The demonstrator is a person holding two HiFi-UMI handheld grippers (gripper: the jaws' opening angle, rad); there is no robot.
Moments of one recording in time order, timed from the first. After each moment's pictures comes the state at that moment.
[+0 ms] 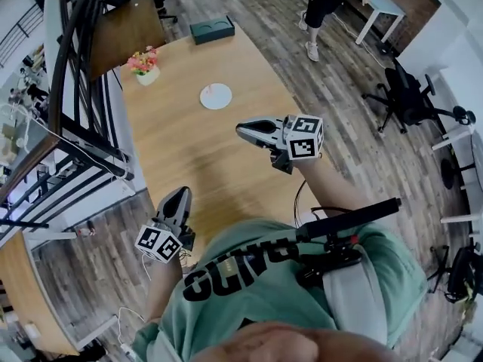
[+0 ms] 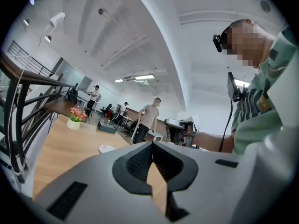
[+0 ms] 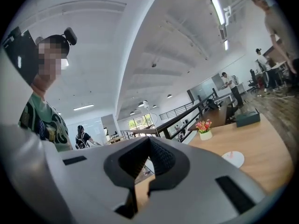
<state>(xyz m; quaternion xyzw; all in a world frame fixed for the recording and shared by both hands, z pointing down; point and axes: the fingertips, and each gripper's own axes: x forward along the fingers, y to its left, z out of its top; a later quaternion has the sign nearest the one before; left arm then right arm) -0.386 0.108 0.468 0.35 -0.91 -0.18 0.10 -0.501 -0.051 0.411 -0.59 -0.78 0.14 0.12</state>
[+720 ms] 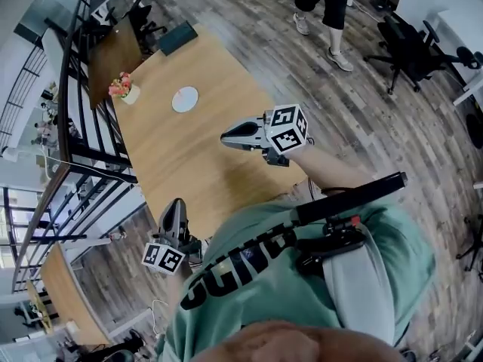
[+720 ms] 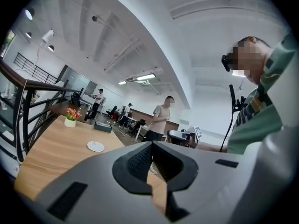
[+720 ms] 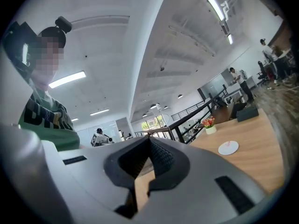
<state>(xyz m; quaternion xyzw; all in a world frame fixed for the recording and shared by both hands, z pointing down) -0.298 -0.074 0.426 0.30 -0.93 -0.16 0.11 -0.406 -0.239 0.416 -0.65 -0.73 0.17 0.11</state>
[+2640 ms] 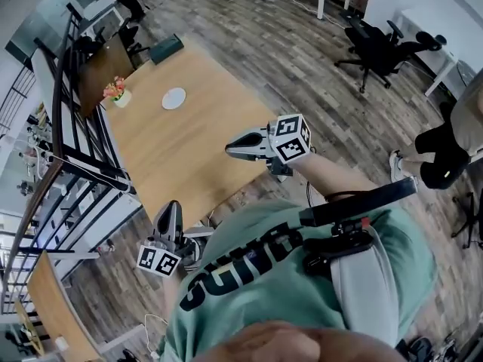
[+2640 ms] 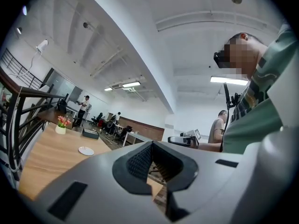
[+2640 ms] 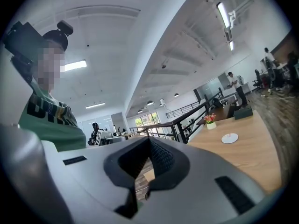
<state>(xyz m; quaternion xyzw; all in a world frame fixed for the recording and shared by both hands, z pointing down) -0.154 -0.040 0.401 0.37 -0.92 -0.15 0.04 -0.225 -0.219 0.397 -0.62 -0.76 0.13 0.11</state>
